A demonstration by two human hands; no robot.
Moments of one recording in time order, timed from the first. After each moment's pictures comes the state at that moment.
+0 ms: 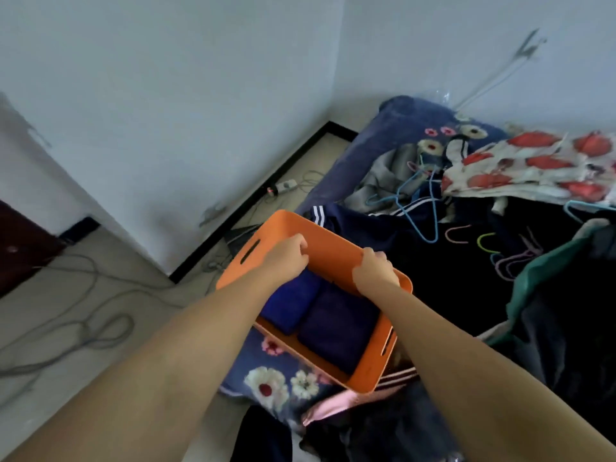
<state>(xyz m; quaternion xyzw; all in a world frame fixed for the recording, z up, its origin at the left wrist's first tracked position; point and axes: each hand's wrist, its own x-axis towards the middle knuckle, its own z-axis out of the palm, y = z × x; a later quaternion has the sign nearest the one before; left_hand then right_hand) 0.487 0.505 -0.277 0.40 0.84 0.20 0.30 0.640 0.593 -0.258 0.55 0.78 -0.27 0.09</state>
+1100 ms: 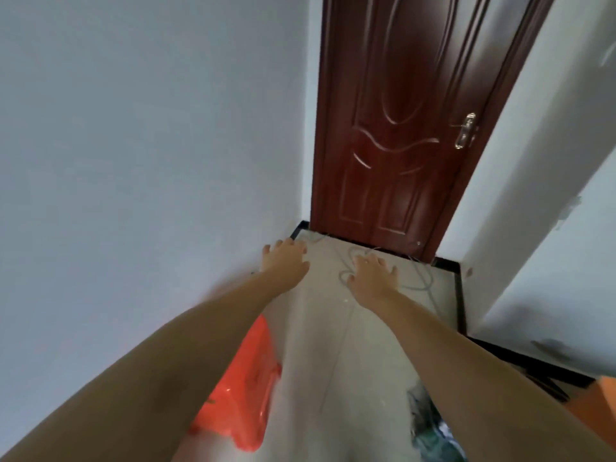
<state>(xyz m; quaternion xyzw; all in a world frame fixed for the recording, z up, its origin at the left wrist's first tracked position) 0.760 -0.220 -0.094 -0.18 0.98 0.11 -0.02 0.696 -0.055 -0.104 -0.23 0.97 -0.06 0.06</state>
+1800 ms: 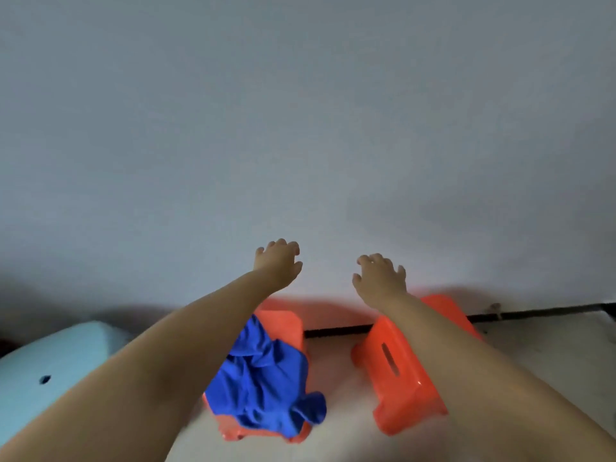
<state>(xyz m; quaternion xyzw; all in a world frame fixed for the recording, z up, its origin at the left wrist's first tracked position) 1.210 -0.407 -0.157 -0.67 0.73 0.14 -0.02 1.008 -0.380 -0.163 -0.69 0.71 0.01 0.13</state>
